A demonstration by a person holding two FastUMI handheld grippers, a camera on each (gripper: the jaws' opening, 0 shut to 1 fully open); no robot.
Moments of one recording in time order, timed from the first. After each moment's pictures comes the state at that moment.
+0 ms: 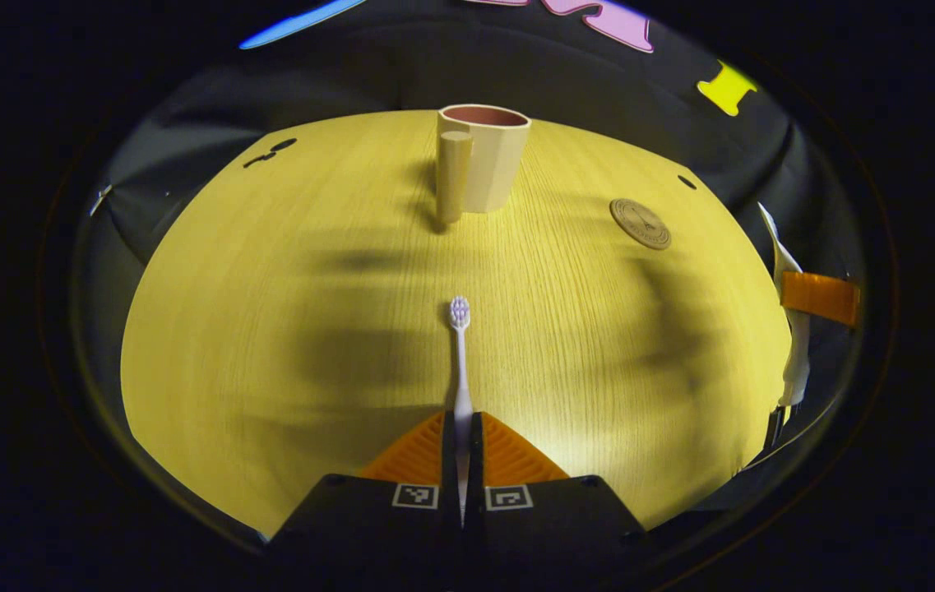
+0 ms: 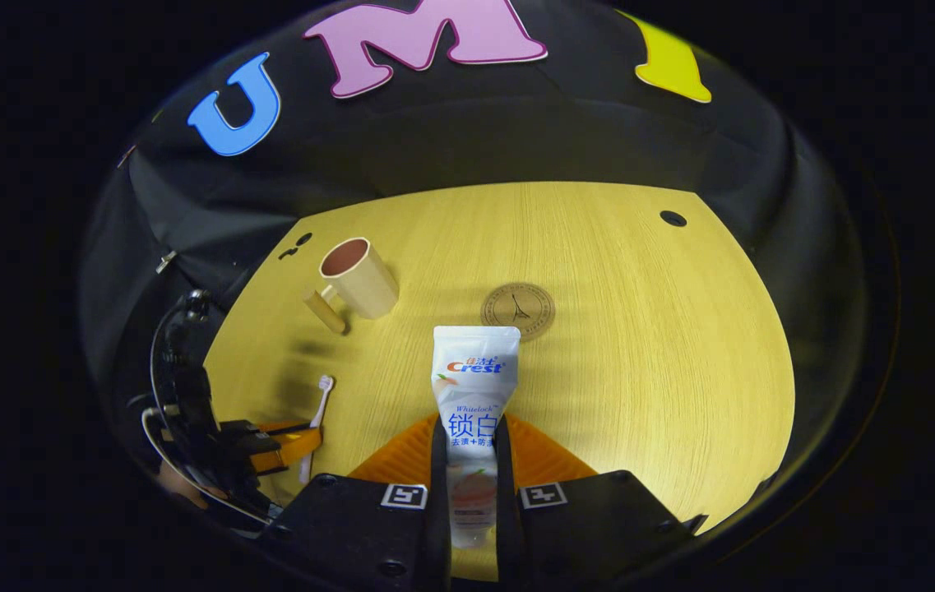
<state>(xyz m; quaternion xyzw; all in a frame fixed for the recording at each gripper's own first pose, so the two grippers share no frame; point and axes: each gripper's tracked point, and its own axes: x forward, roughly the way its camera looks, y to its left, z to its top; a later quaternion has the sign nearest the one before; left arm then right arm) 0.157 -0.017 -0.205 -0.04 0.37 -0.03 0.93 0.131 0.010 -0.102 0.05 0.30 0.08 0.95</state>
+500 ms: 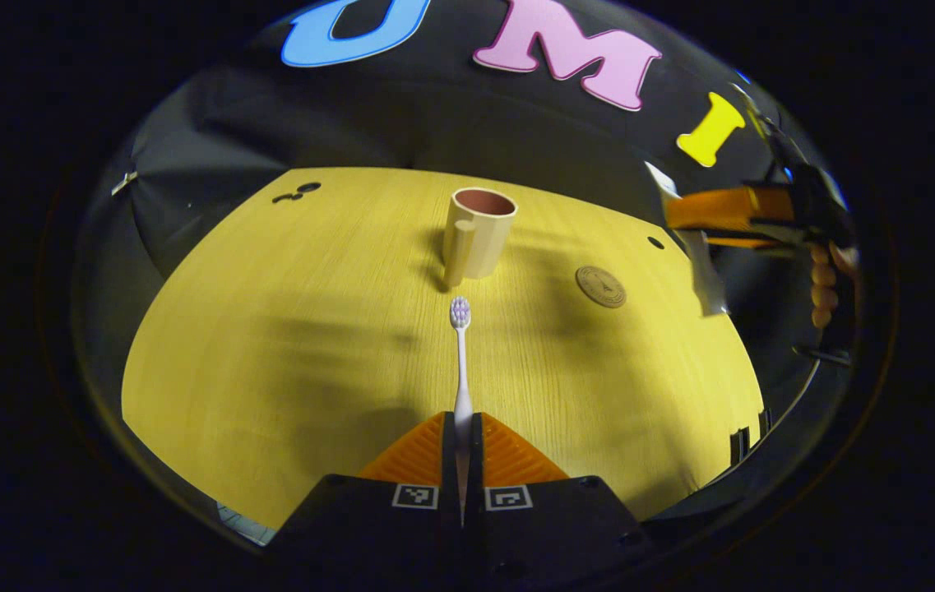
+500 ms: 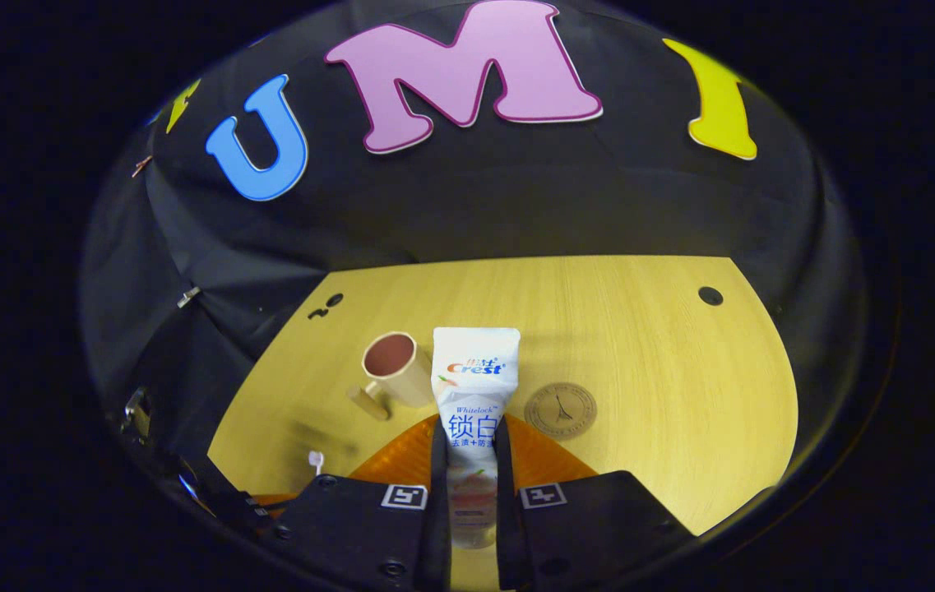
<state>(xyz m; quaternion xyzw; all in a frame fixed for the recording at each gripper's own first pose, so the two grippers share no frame) 0.118 -0.016 -0.142 -0.06 0.27 -0.06 0.96 0.204 0.065 -0.006 0.06 0.20 0.12 0.97</state>
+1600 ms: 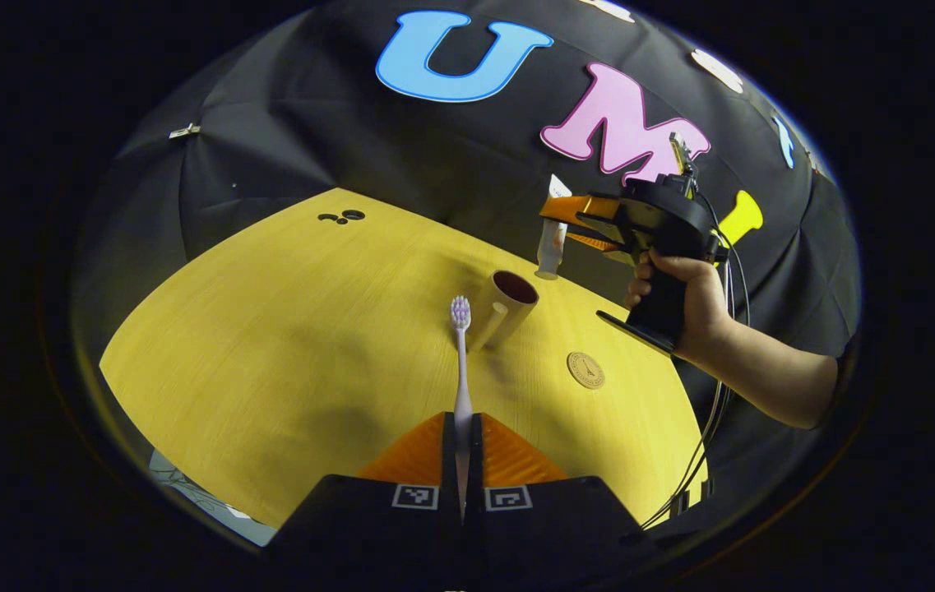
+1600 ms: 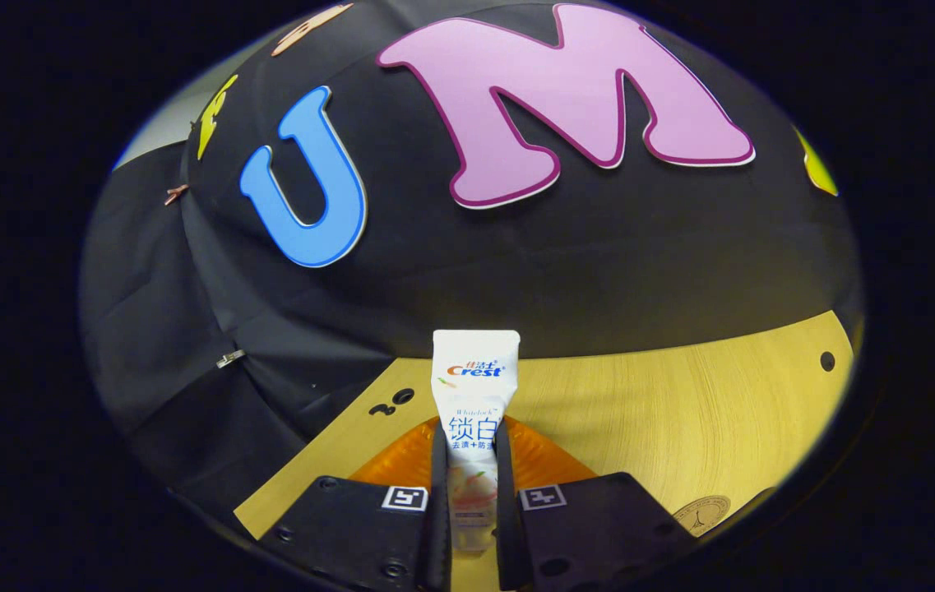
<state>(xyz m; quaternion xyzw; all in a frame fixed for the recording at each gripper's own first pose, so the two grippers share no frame) 0.098 0.016 -0.093 -0.20 0.17 -0.03 0.97 0.343 0.202 0.036 0.11 0.08 0.22 0.97</state>
